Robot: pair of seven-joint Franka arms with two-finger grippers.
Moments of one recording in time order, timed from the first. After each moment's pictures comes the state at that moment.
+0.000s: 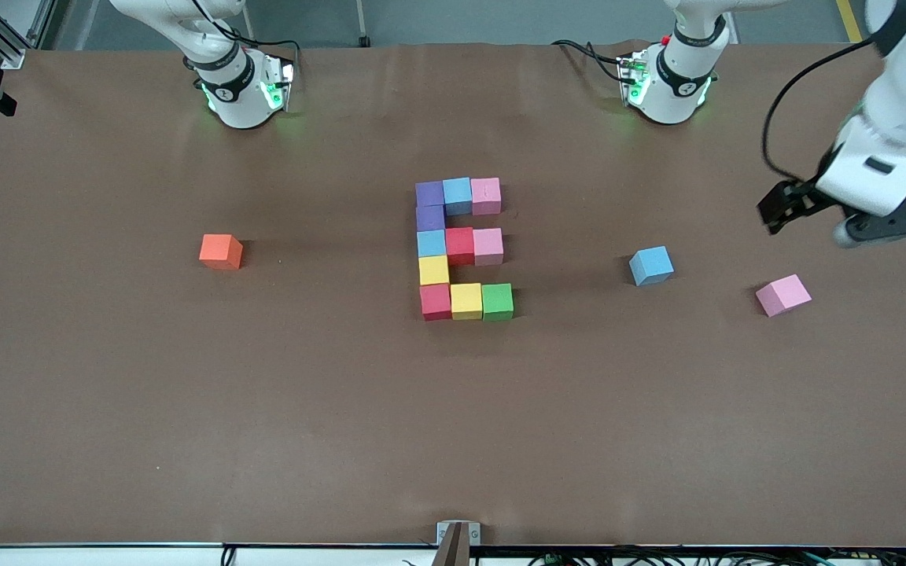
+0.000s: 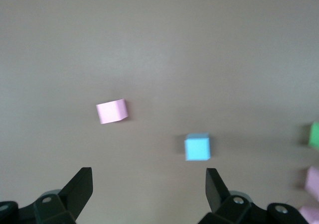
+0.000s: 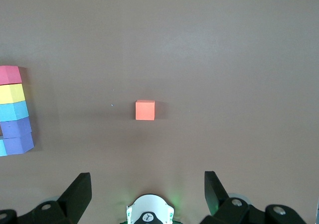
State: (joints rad) left arm 0.05 0.02 -0.24 -1.55 0.19 1.54 -0.23; right arm -0.01 -0.16 -0.06 -1.48 -0.01 1.28 -0.08
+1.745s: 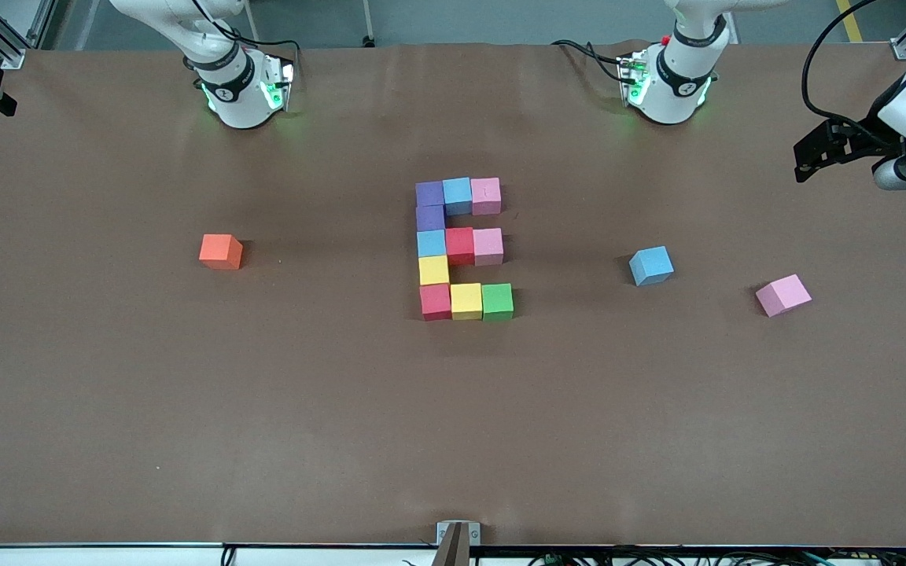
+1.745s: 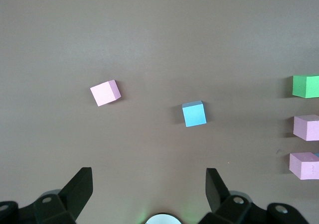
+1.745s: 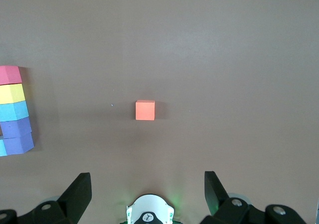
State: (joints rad) left arm 0.03 -0.06 -0.14 -1.57 0.05 1.46 -0.07; right arm -0.01 -0.16 -0.06 -1.48 -0.01 1.28 -0.08
